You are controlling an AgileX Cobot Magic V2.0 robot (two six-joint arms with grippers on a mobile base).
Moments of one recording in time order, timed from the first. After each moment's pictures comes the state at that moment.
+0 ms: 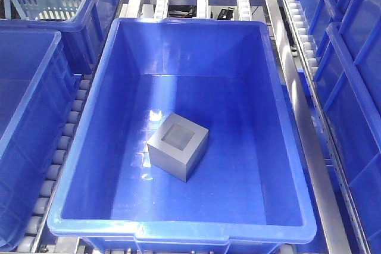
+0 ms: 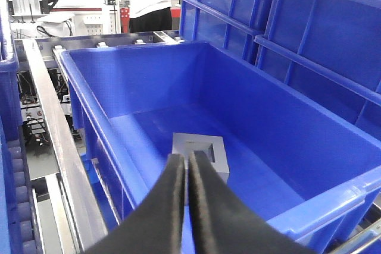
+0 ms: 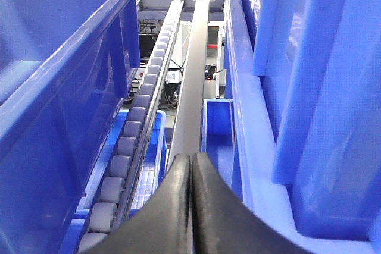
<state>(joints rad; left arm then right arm) -0.55 0.11 -0.40 0.00 0.44 -0.11 0.02 -0.01 0.03 -0.06 0.17 0.04</state>
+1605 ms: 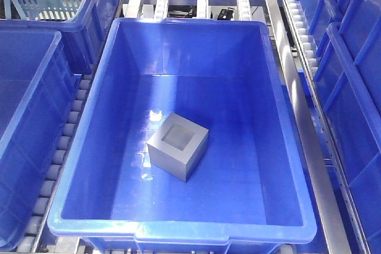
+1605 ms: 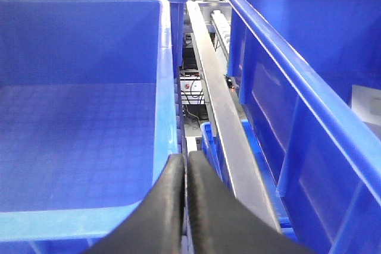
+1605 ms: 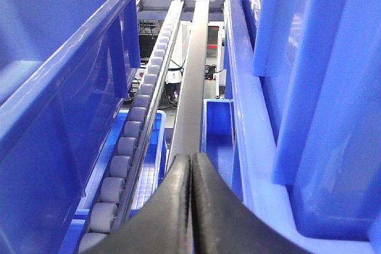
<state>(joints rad) -0.07 -0.01 0.03 -0.02 0.15 -0.03 0.02 -0.01 0.03 -0.06 0.17 0.04</state>
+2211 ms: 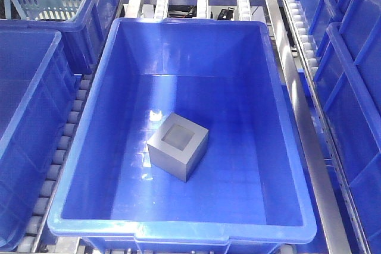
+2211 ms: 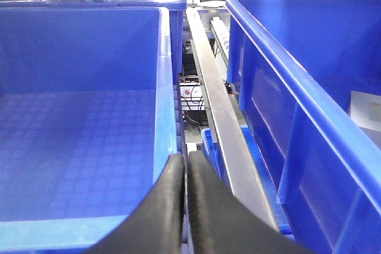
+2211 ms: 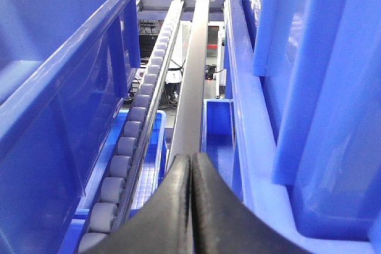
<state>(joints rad) -0.07 -0.01 0.03 -0.03 0.13 -0.02 0.02 -0.01 0.03 -0.06 0.17 0.04</state>
